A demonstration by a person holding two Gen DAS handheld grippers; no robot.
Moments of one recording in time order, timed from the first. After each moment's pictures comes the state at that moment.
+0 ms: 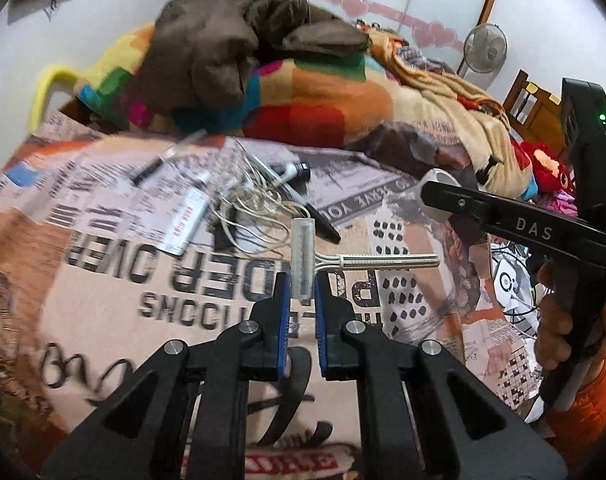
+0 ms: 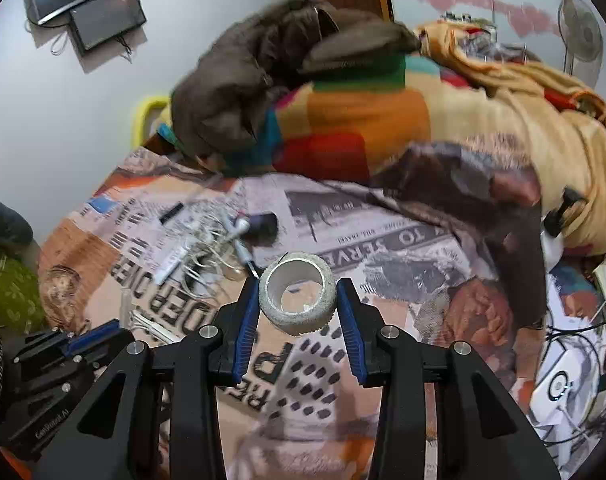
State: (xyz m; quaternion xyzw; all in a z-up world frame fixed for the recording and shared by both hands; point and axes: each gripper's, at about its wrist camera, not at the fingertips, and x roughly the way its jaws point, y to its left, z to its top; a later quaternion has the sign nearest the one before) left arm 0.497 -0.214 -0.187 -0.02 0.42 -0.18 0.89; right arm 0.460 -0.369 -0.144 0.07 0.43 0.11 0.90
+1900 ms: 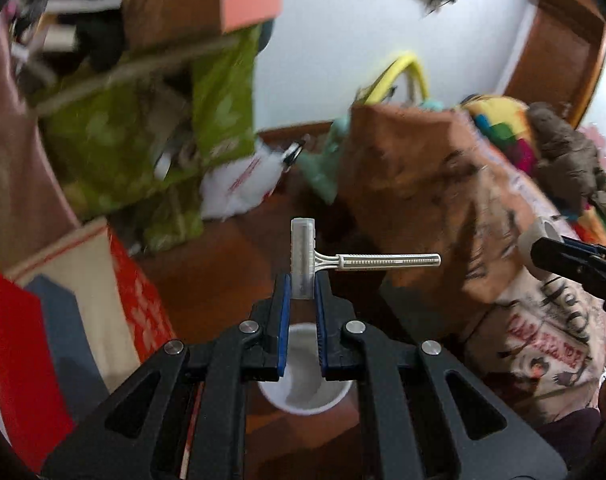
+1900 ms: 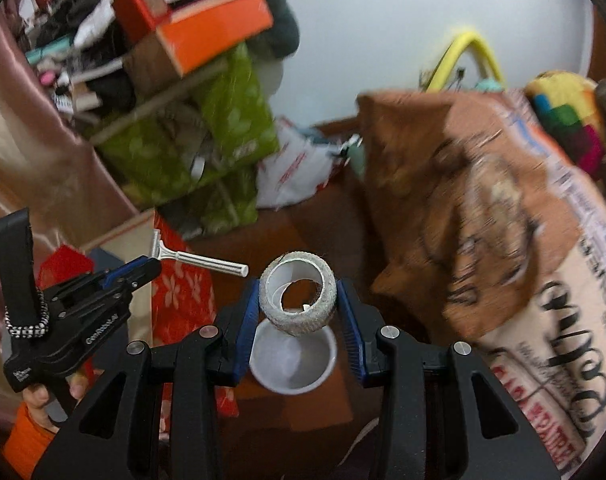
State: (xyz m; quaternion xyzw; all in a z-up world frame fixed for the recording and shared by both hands) left arm 0.141 0.274 -0.222 -0.21 0.39 0.27 0.86; right arm 0.232 0.110 -0.149 -0.14 0.45 0.47 0.75
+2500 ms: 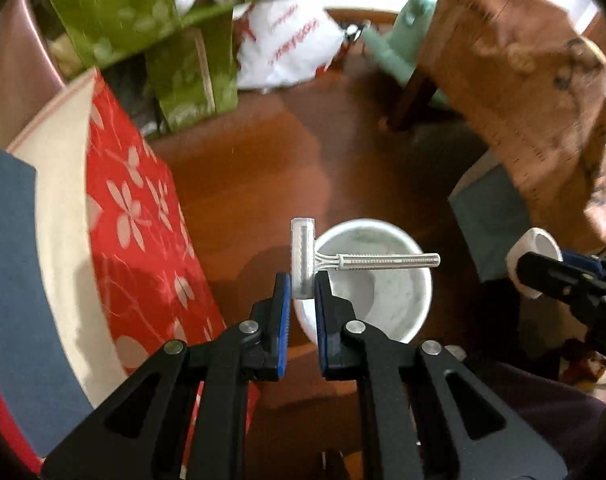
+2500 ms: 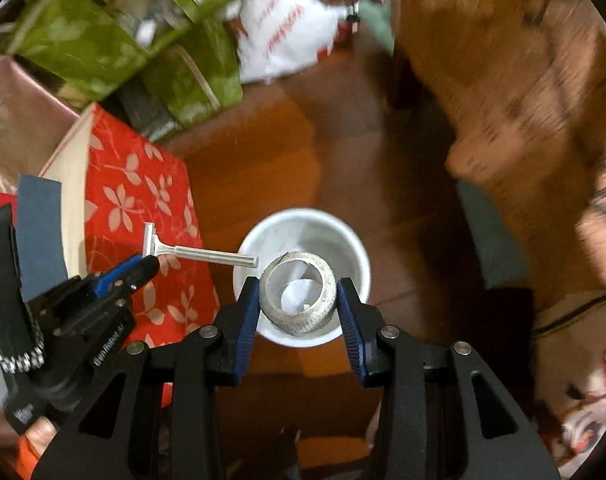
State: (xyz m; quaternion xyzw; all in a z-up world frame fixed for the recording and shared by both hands) left arm 0.146 0.302 -0.402 -0.26 0.54 0.30 0.74; right arm 0.231 0.176 -0.336 -0.20 0.62 0.41 0.64
